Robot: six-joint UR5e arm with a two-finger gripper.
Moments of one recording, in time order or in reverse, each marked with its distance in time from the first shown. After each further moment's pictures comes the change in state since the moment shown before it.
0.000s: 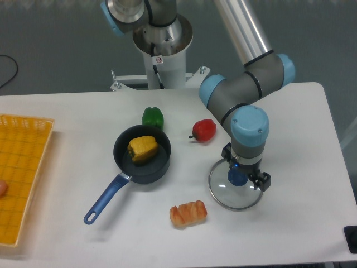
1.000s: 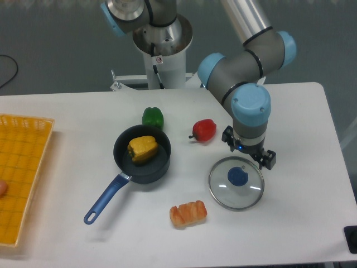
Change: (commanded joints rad) arm 0.021 0.081 -0.005 -0.049 0.009 -0.123
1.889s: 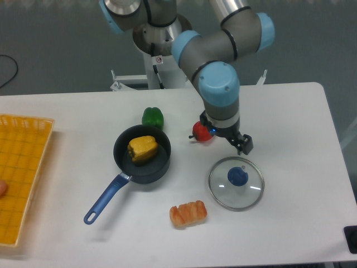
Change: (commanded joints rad) arm -0.018 0.129 -0.100 -0.041 0.061 -0.014
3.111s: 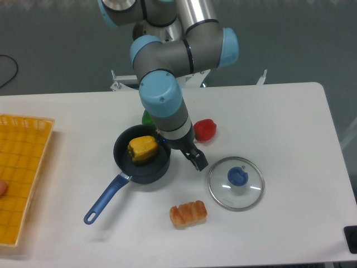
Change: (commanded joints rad) arm -0.219 0.035 0.045 -0.084 0.017 -0.038
